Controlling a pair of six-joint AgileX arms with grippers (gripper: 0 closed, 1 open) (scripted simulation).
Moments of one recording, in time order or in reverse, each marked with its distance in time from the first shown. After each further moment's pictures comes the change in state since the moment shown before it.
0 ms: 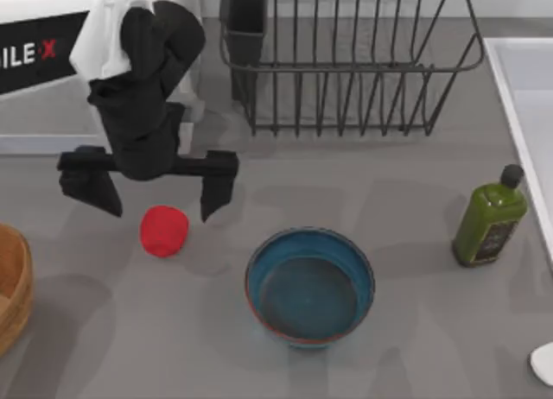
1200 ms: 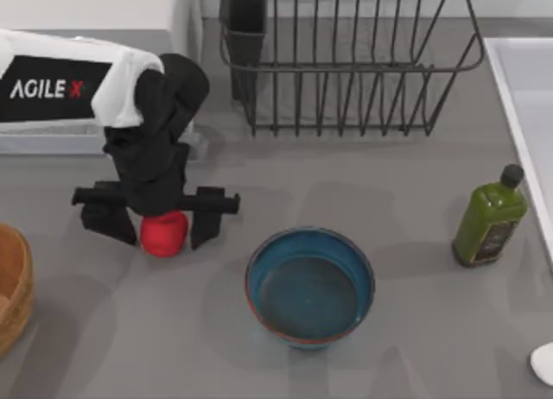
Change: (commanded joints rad) left arm 0.009 0.101 -0.130 0.230 0.001 0.010; right arm 0.000 0.000 0.000 0.000 0.000 0.000
